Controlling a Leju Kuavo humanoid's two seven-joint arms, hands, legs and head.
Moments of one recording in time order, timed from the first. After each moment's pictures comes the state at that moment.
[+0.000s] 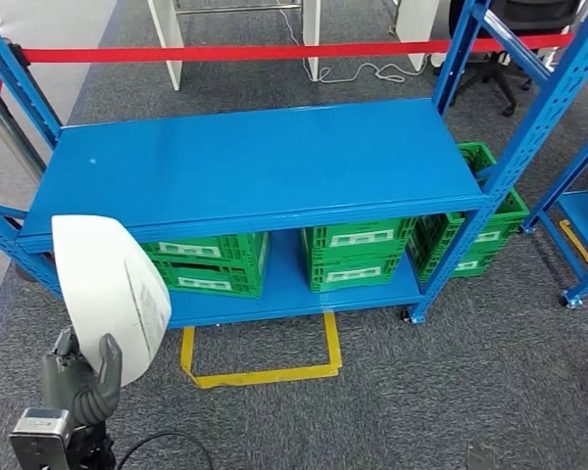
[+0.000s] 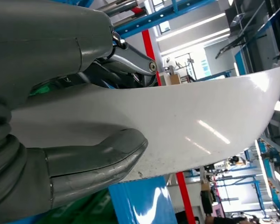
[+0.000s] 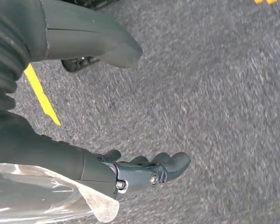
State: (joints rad) left arm 0.32 -0.18 -0.04 -1.77 -0.13 0.25 -0.64; right arm -0.11 0.04 -0.19 -0.21 -0.03 -0.38 -0.33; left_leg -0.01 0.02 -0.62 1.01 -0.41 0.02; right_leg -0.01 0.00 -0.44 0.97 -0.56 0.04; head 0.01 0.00
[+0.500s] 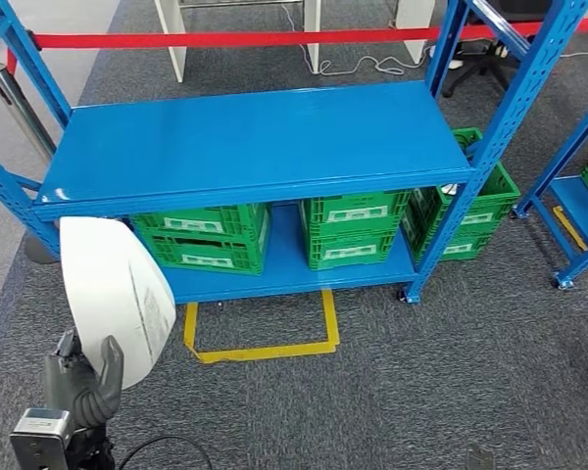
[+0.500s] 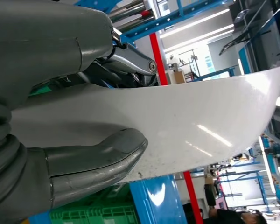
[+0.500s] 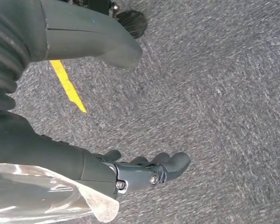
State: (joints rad) left arm 0.33 -0.18 -0.04 -1.78 -0.13 0.24 -0.62; right arm -0.11 0.06 -0.20 -0.20 -0.02 -0.42 -0.29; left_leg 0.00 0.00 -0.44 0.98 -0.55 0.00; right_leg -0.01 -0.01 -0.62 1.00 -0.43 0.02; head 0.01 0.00
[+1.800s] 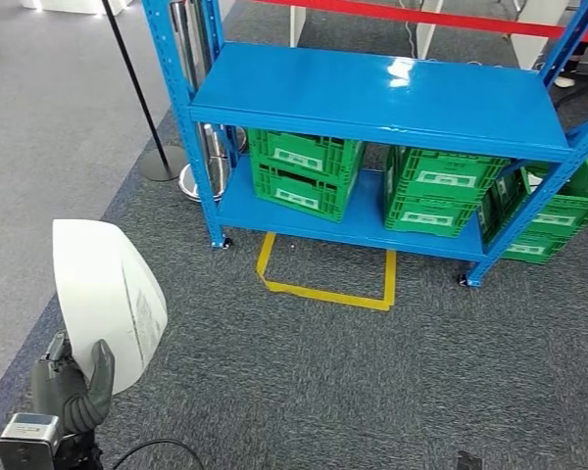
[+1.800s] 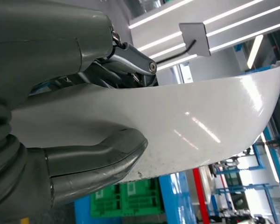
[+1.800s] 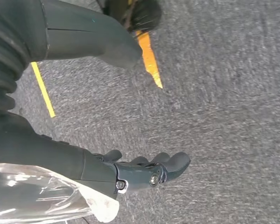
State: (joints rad) left arm 0.36 -0.15 -0.03 -1.83 -0.14 0.22 -0.59; right arm -0.12 0.07 -0.19 -0.18 0.03 -0.52 -0.13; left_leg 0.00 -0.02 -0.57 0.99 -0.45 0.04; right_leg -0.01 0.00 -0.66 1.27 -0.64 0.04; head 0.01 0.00
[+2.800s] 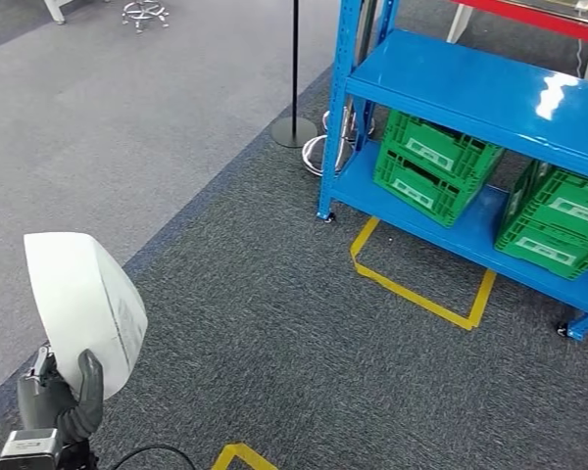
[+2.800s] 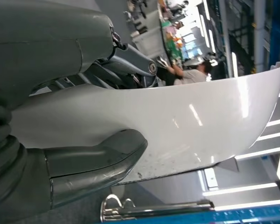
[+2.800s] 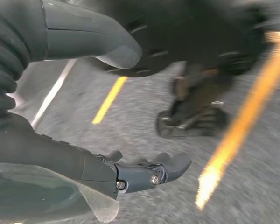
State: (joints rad) left arm 0.38 -0.24 0.05 -1.79 -0.18 0.28 -0.70; right arm 0.00 0.00 -0.13 -0.17 0.13 0.20 -0.03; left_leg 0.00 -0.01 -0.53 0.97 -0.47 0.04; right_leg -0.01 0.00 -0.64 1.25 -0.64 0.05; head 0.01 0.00
